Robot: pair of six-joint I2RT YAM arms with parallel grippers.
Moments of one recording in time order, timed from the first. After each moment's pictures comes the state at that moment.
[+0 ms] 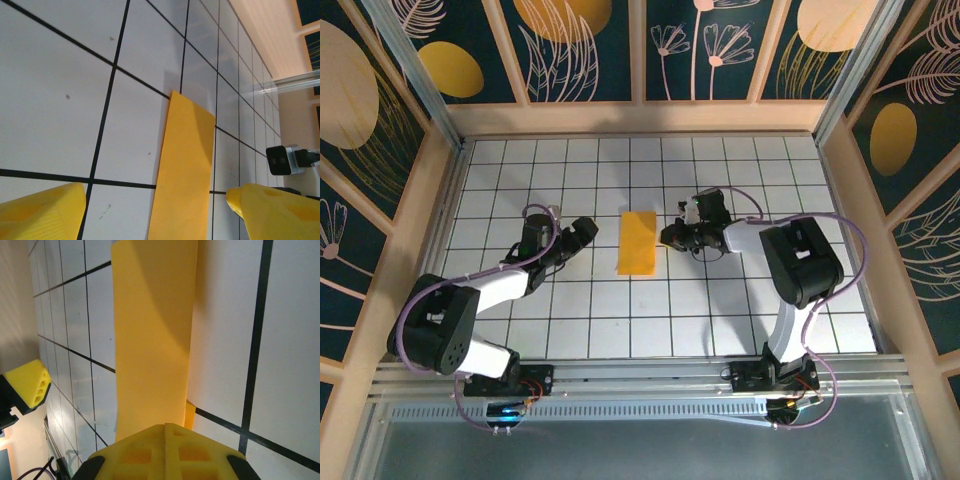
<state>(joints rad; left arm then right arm) -0.34 1.45 0.51 0.38 0.26 -0.97 0.42 1.85 0.91 0.08 -0.66 0.68</state>
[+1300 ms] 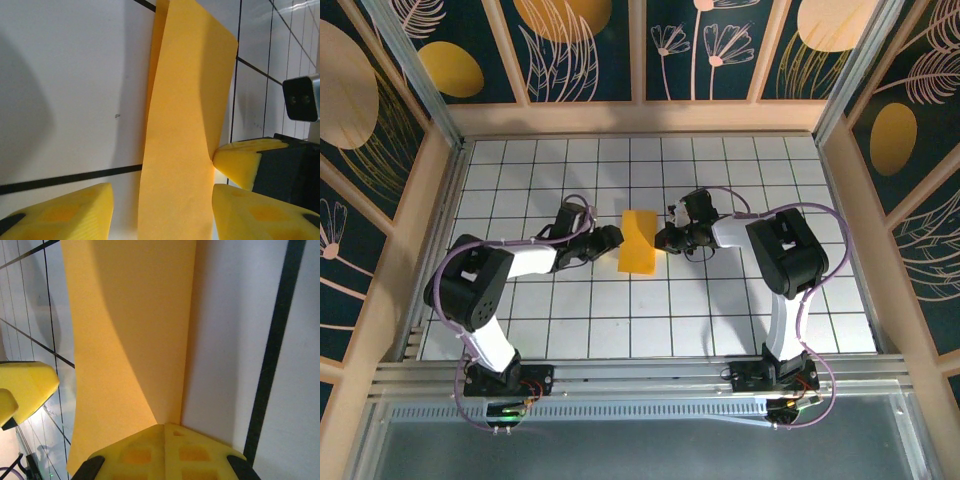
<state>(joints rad) -0.45 1.74 0.77 0.20 0.40 -0.89 0.46 1.95 1.00 -0.03 -0.62 0.59</state>
